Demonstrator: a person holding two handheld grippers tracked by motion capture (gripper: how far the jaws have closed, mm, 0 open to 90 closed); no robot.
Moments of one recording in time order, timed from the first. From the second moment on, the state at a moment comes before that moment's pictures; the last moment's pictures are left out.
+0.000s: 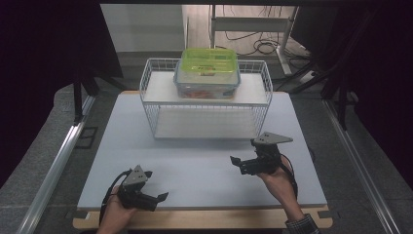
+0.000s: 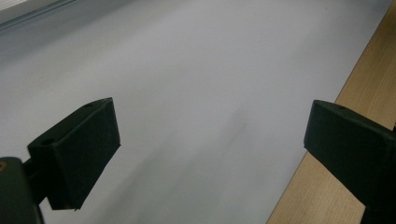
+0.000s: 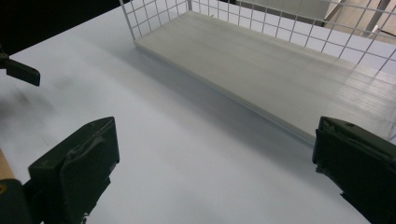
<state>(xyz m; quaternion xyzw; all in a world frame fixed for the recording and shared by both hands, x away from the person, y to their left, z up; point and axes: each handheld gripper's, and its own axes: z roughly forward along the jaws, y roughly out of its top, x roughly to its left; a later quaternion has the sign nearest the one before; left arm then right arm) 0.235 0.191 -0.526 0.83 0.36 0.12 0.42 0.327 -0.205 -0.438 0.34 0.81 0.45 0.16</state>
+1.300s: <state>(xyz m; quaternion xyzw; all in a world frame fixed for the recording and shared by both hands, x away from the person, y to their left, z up) 0.235 0.191 -0.527 0.83 0.36 0.12 0.42 0.301 -0.241 -0.469 0.36 0.80 0.44 0.18</state>
